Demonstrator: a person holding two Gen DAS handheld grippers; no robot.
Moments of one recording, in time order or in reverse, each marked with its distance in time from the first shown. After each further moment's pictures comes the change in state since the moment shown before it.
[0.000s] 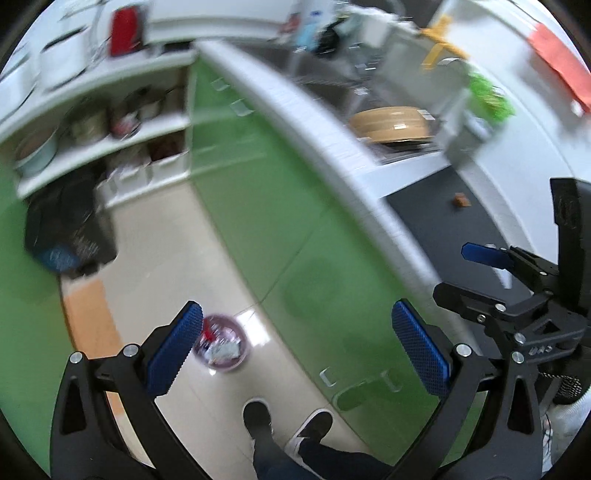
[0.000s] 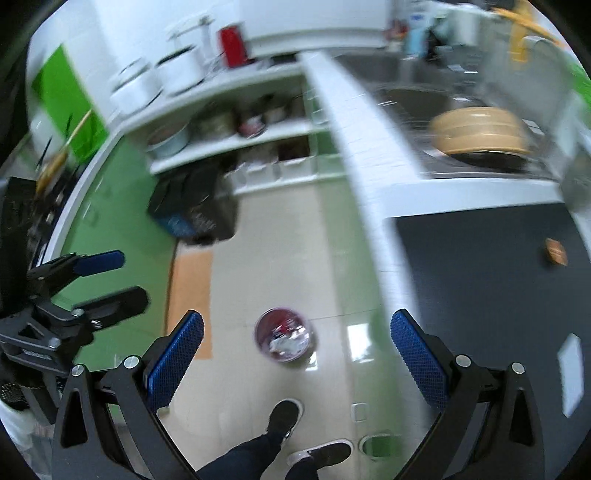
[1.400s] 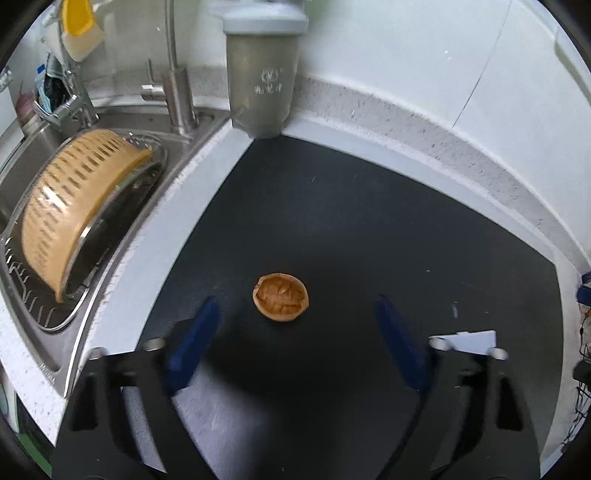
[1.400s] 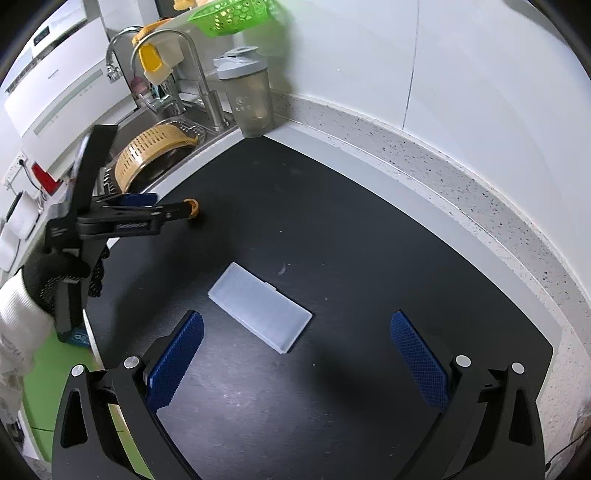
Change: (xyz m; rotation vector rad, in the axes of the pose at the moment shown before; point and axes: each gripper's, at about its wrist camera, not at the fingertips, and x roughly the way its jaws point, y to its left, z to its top) left arm 0.276 -0.347 0.135 0.609 0.181 -0.148; right arm -0.144 -0.326 -0.125 0.554 -0.077 -0.347
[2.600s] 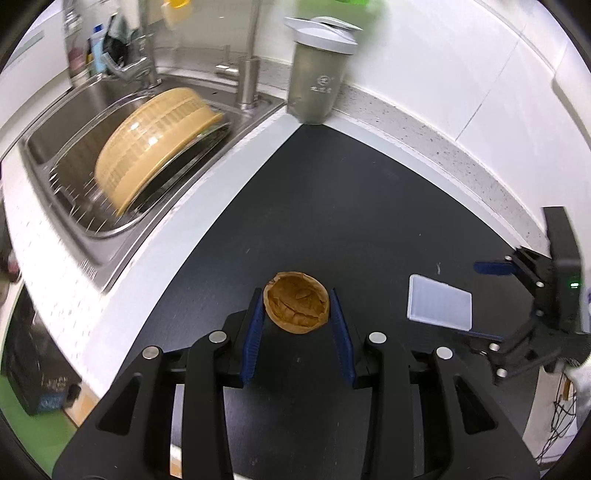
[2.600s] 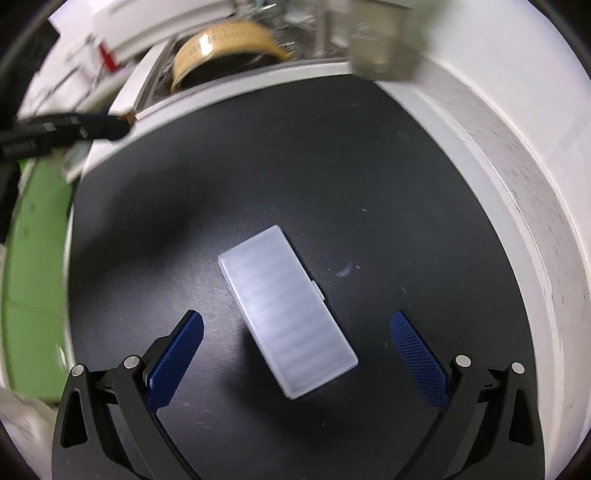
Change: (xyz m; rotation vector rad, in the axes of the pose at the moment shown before) left arm -0.088 0.022 -0.064 -0.170 -0.012 0.029; right arm 0.102 0.044 0.013 -0.478 0.192 0.128
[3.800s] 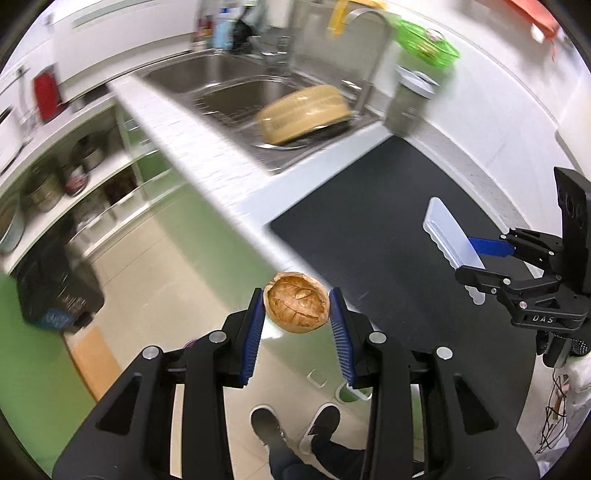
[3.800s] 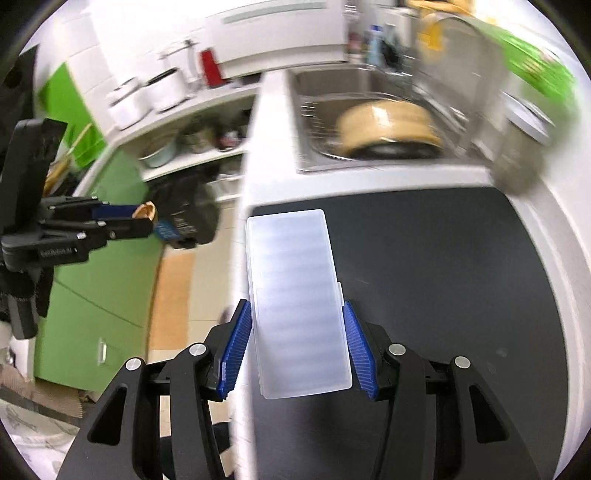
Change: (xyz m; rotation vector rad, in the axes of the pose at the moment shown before) left arm -0.151 0.105 -0.168 -0.262 -0.089 0.135; right arm -0.079 0.198 0.030 -0.168 -0.186 0.209
